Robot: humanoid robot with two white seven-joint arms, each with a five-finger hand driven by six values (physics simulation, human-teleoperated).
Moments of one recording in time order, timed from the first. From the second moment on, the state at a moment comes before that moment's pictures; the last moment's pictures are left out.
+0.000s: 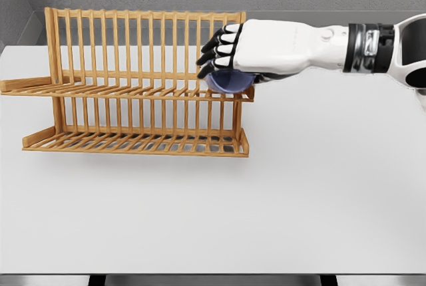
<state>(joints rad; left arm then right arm) 0.06 0.00 -0.15 -0.08 -0.12 -0.12 -0.22 -0.94 -0.67 0.68 -1.70 0.29 -0.61 0.61</state>
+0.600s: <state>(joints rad) 0.06 0.00 -0.15 -0.08 -0.12 -0.12 -0.22 -0.47 -0.74 0.04 -1.62 0.35 -0.61 0.61</state>
